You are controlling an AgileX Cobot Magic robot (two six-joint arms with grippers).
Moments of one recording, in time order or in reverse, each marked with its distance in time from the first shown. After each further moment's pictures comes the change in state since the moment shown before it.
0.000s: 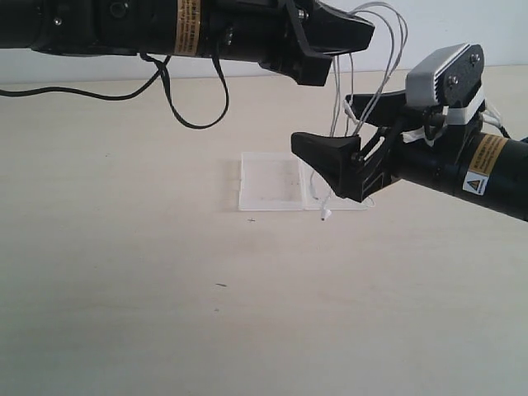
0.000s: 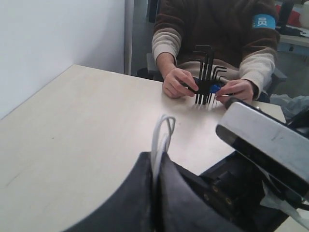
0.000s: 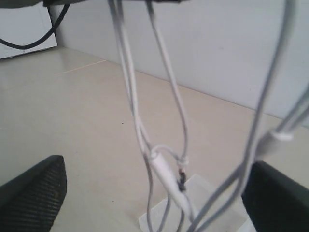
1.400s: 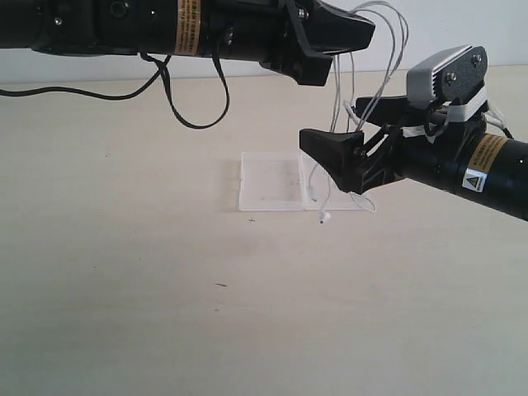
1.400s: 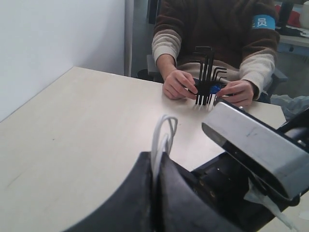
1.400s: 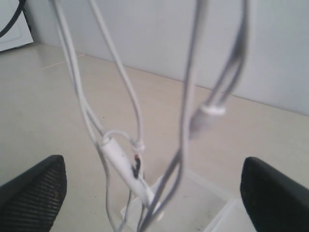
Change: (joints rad) left arm 0.000 0.000 0.000 -0.006 0.000 0.008; right arm 0.000 0.004 0.000 0.070 0.058 0.000
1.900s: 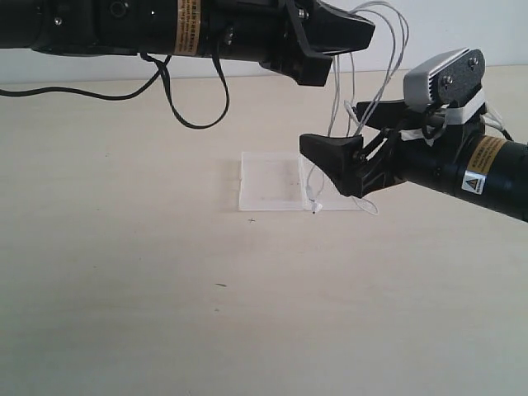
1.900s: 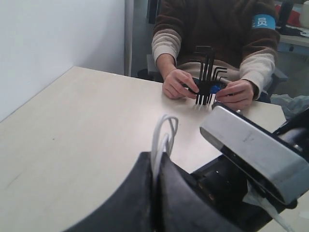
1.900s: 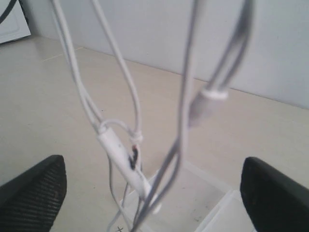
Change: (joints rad) left arm 0.000 0.000 0.000 0.004 0.000 0.000; right arm 0.000 0.000 0.000 -0.010 0.025 0.002
